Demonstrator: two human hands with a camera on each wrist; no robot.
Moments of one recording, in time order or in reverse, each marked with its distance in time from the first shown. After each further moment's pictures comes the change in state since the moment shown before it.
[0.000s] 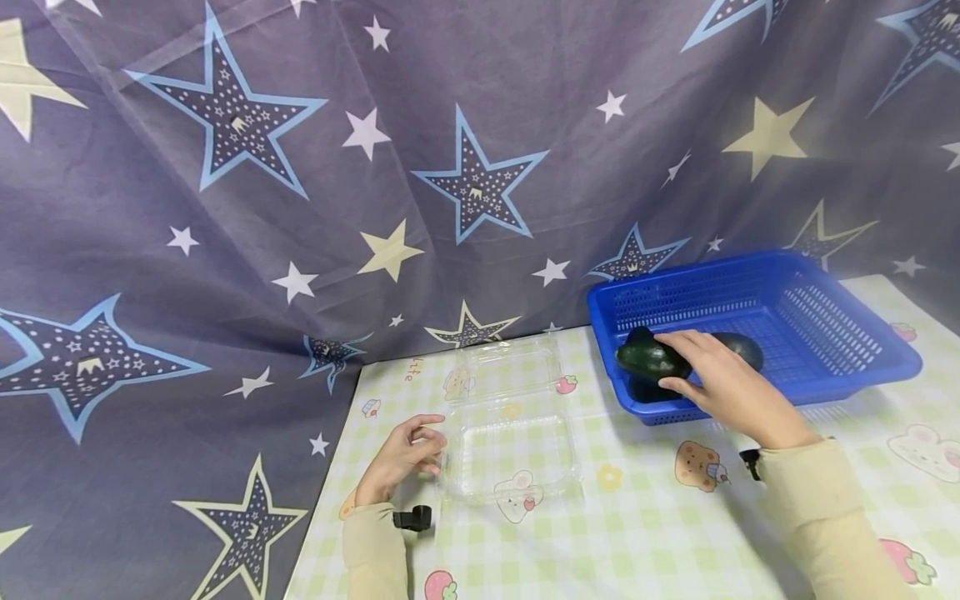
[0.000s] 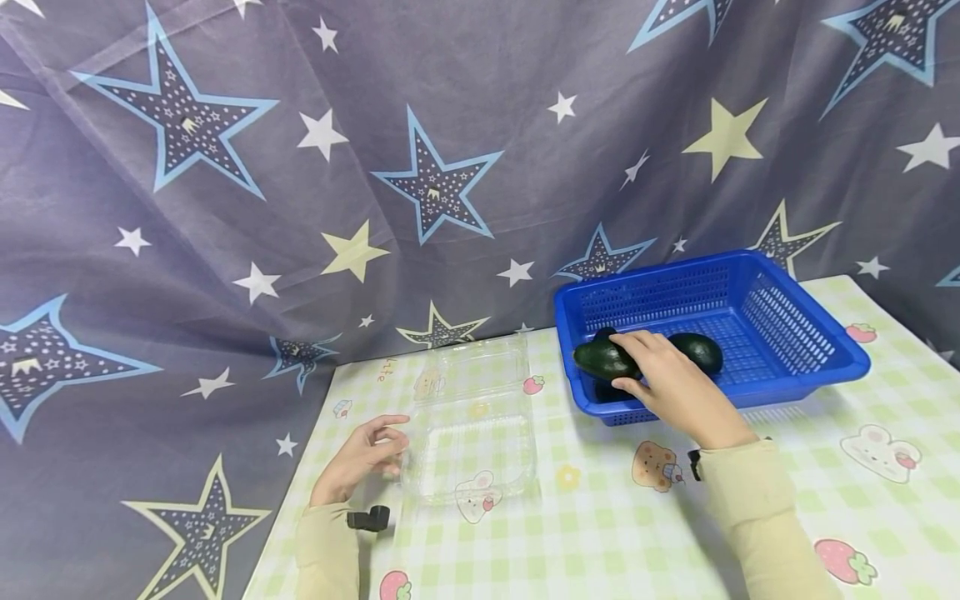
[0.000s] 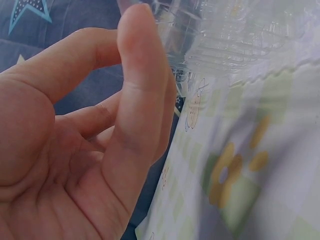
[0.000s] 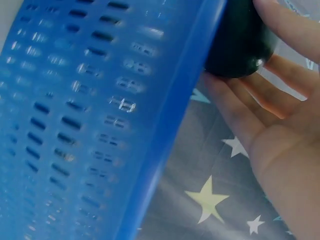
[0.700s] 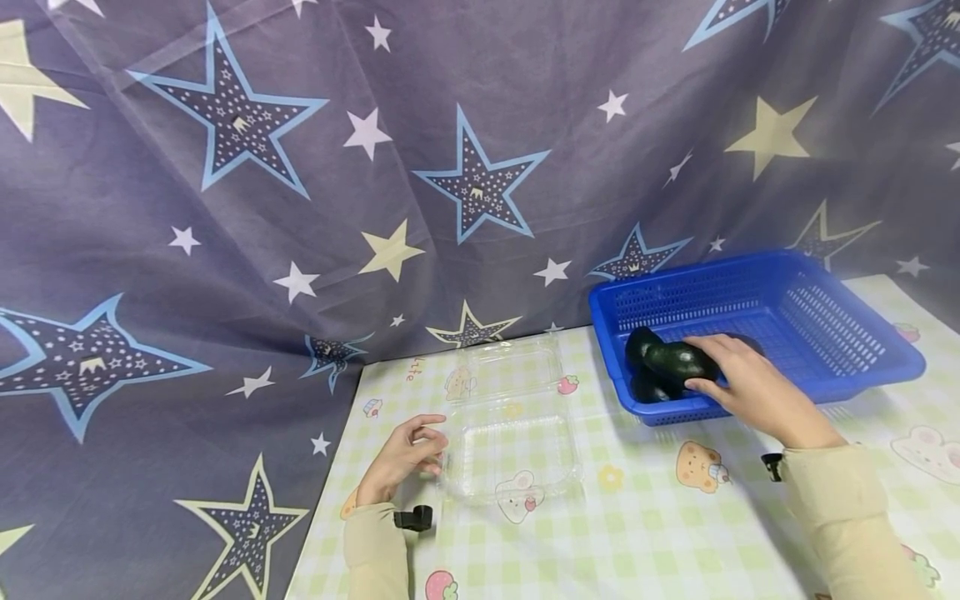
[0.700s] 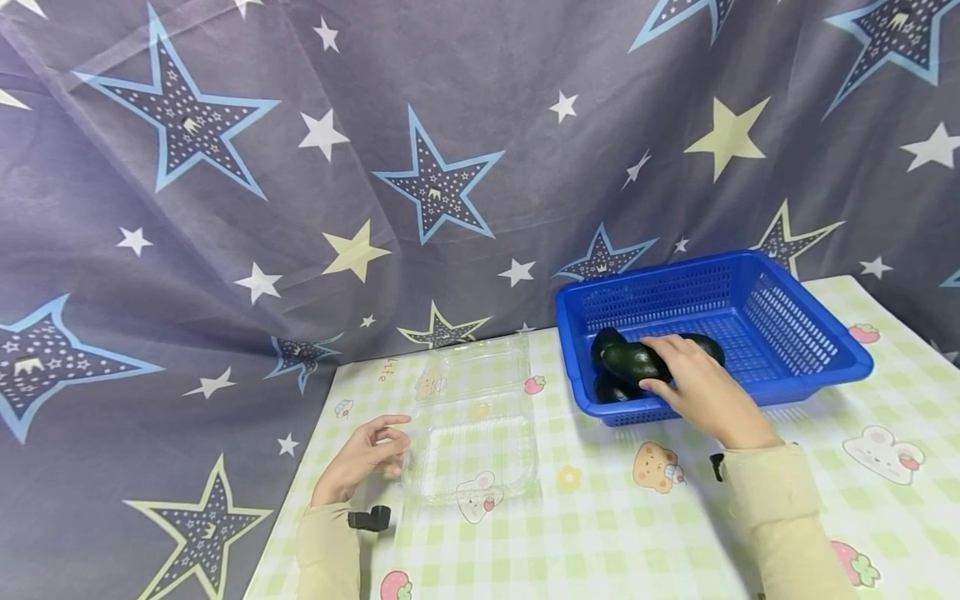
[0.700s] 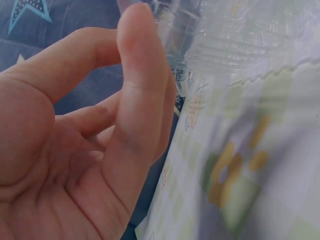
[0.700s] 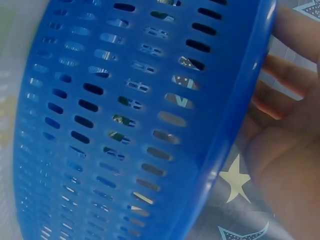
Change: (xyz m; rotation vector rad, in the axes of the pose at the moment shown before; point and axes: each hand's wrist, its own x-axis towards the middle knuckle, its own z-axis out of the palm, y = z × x) left_hand 0.000 0.000 0.002 0.019 0.019 -0.014; right_hand -0.011 0.033 0.001 -0.002 0.014 0.046
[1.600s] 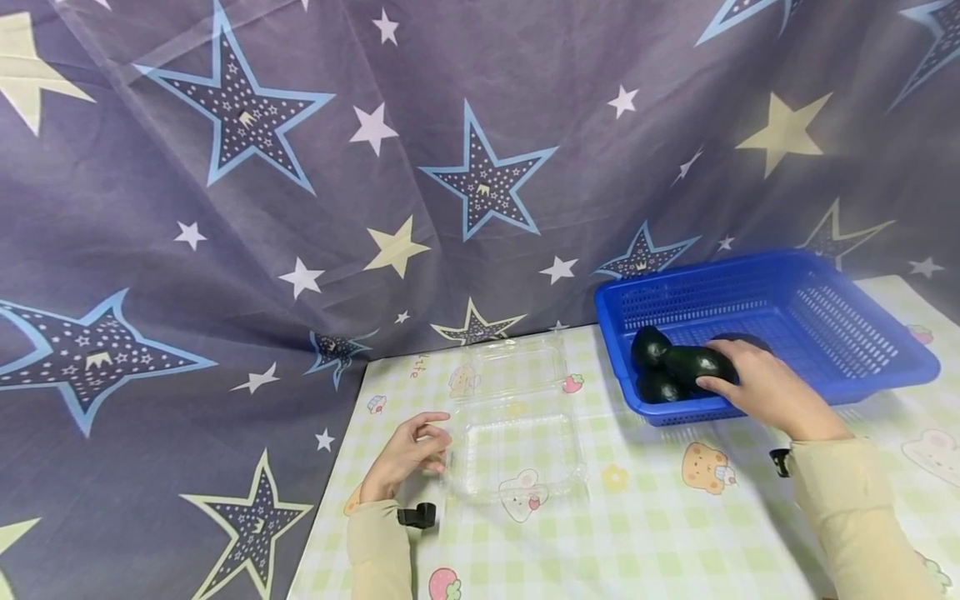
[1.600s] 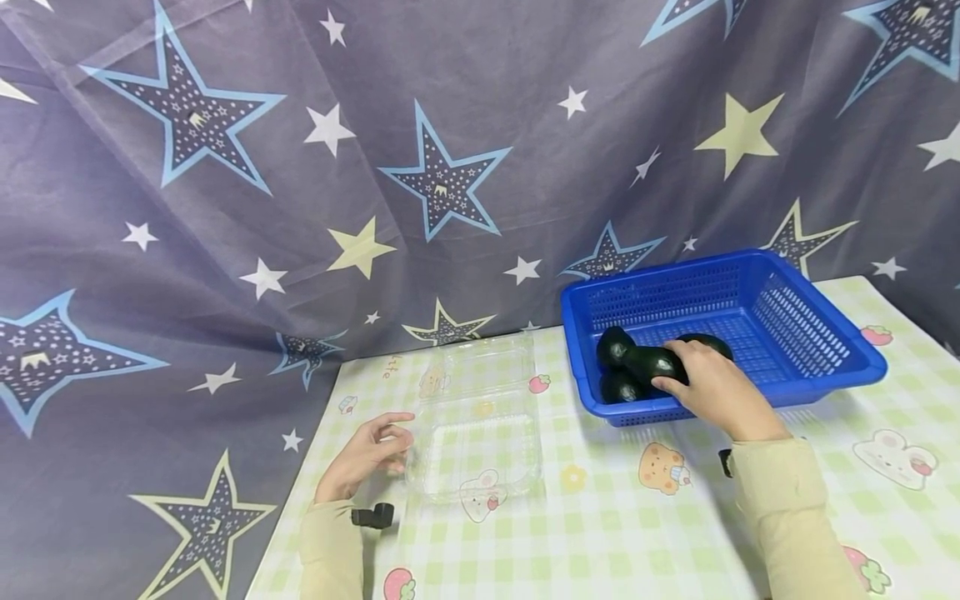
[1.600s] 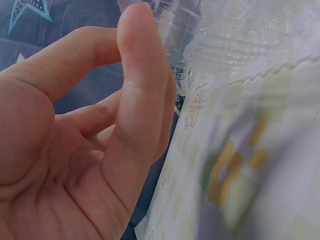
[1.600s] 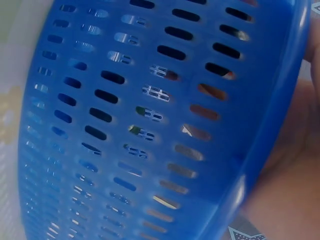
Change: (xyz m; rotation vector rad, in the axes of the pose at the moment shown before) left_hand -0.001 0.001 -0.001 -0.007 -0.002 0.002; right_hand 0.007 0.018 0.006 0.016 -0.132 0.159
